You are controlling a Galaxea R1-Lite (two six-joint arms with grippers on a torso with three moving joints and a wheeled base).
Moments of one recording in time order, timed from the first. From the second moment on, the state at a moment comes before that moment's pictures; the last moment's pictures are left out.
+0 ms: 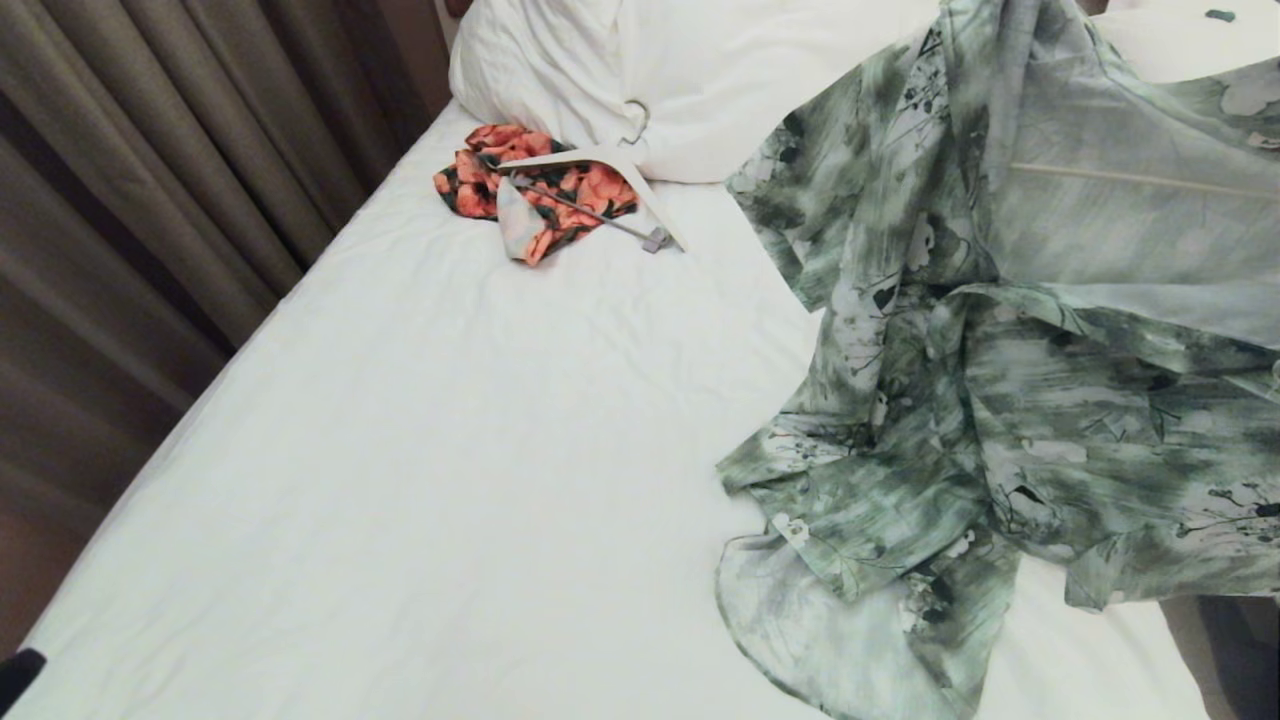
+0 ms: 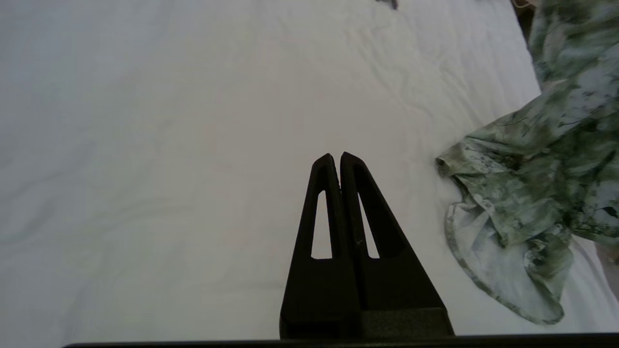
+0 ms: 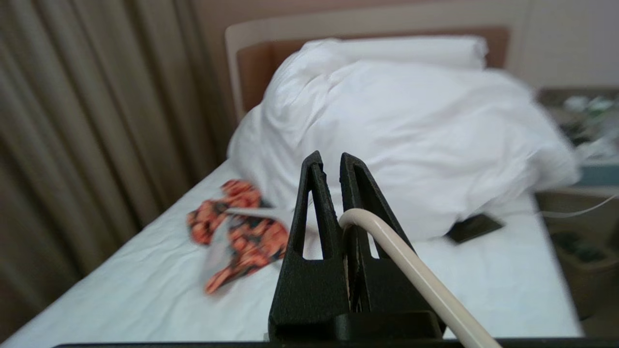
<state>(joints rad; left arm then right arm) -0.05 0.33 -0.33 0.01 -0.04 -0.38 0.57 1.68 -1.99 -0.28 -0.19 -0.13</state>
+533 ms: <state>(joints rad) -0.06 0.49 -0.36 -0.12 -0.11 -0.38 0.57 1.64 -1.99 -0.11 0.03 0.05</state>
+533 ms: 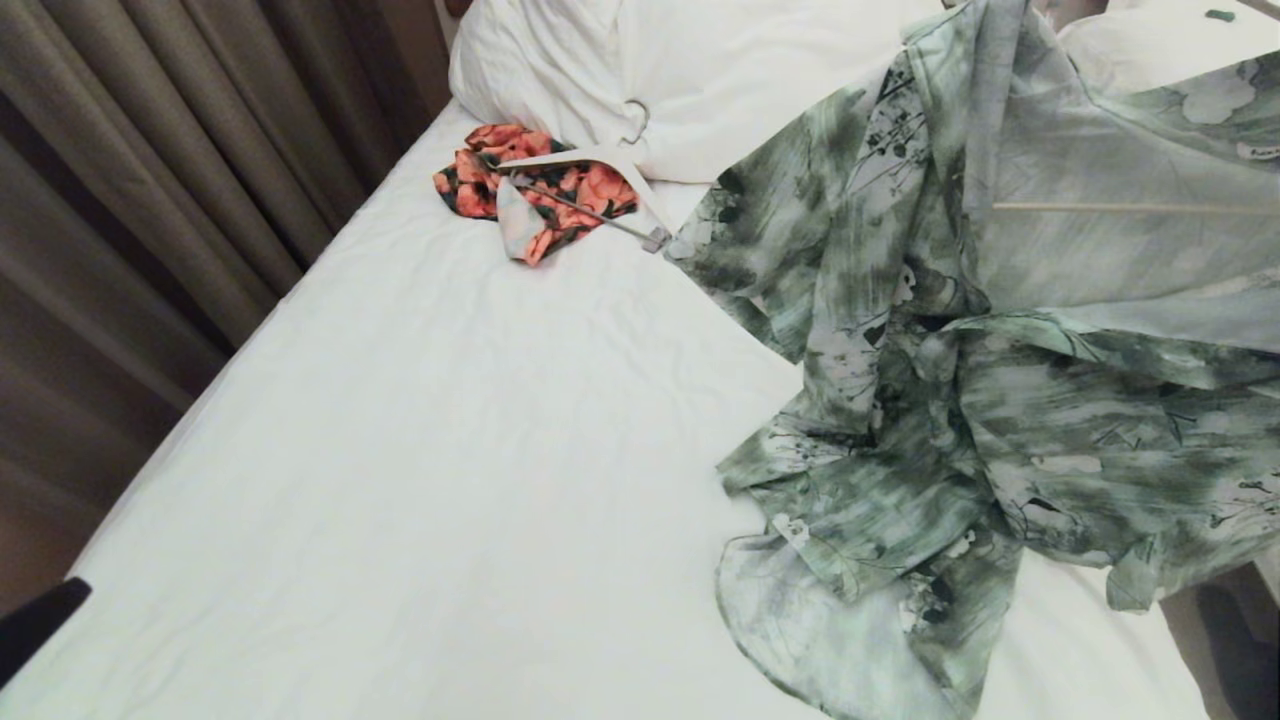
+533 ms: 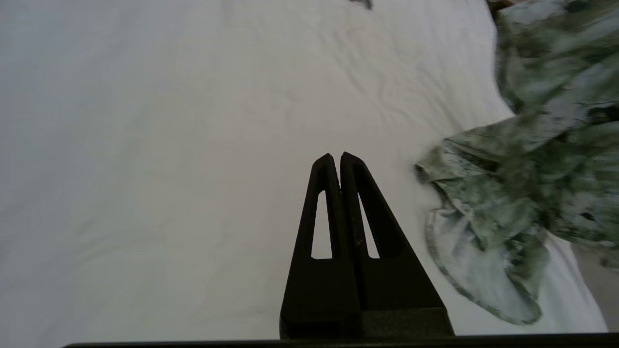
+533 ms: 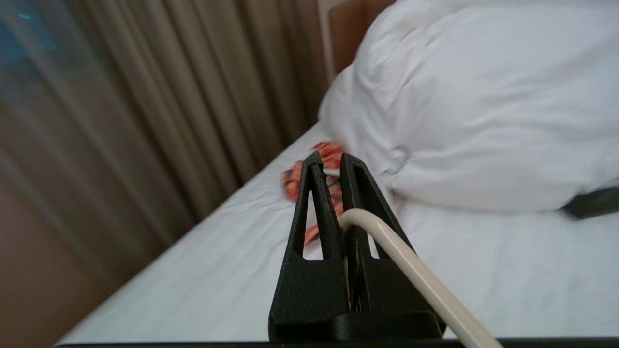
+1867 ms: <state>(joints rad) -0.39 1.44 -0.72 -0.75 -0.67 -0.34 0.34 1.65 -1.99 0.10 0.40 0.41</state>
